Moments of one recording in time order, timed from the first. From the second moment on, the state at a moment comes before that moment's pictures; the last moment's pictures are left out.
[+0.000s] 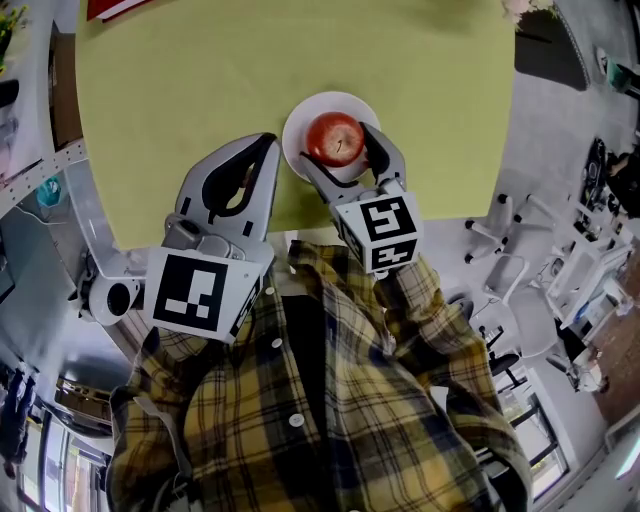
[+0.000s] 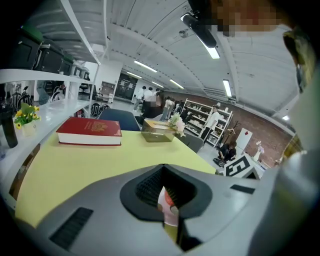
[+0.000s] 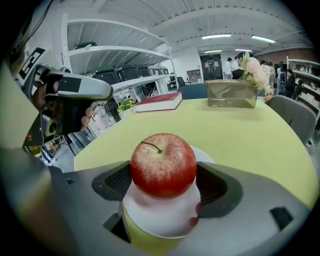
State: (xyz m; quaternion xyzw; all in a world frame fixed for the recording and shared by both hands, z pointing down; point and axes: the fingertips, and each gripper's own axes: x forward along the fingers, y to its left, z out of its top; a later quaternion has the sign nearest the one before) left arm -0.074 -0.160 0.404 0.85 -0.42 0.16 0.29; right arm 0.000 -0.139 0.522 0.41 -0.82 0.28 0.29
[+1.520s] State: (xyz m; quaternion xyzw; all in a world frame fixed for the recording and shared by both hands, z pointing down) left arm -0.070 -0.177 0.359 0.85 -0.44 0.12 0.26; right arm 0.002 -0.149 0.470 0.42 -0.83 0.25 0.27
